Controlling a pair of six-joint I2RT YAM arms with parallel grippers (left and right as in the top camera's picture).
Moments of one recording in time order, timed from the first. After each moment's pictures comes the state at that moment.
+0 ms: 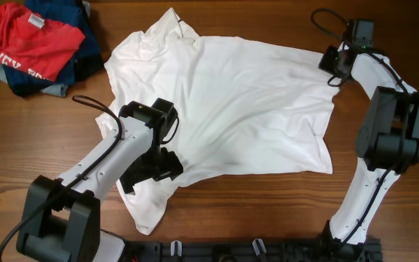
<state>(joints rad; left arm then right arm) -0.41 1.60 1.01 -1.29 0.05 -0.82 -0.18 2.26 1.61 -0.41 0.02 0.29</state>
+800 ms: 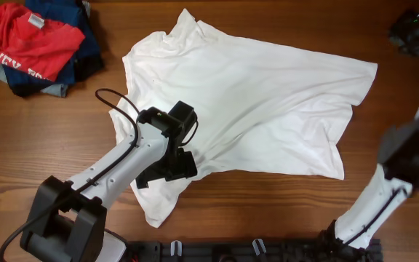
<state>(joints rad) -0.54 1.60 1.03 -1.20 0.04 -0.79 -0.36 2.14 2.28 -1.24 -0.04 0.40</state>
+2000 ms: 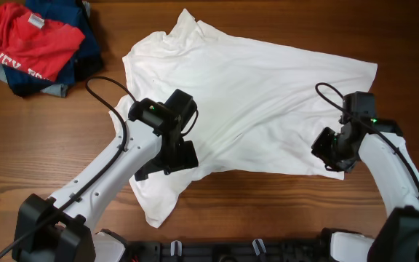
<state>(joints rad) -0.54 1.54 1.15 -1.30 0.03 -0.79 -0.12 1.46 0.82 -0.87 -0.10 0.51</state>
